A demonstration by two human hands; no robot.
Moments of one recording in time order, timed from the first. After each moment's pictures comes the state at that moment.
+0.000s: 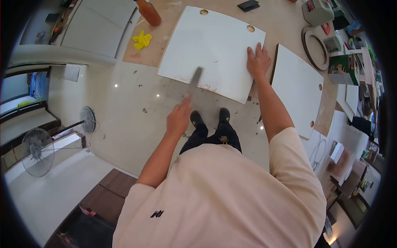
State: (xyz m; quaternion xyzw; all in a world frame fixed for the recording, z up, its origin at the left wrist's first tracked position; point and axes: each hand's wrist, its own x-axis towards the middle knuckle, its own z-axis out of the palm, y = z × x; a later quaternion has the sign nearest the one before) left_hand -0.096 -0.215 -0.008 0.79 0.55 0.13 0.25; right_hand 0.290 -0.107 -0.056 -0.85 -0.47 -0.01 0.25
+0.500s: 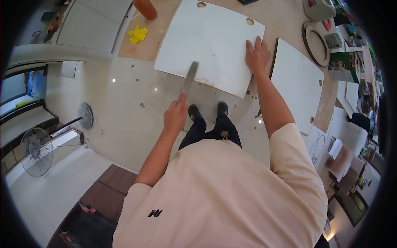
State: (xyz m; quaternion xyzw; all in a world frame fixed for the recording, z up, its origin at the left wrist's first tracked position) left_hand -0.098 -0.222 -0.013 0.77 0.57 0.10 0.26; right_hand 0.290 -0.109 -0.055 -0.84 -0.48 -0.01 0.27
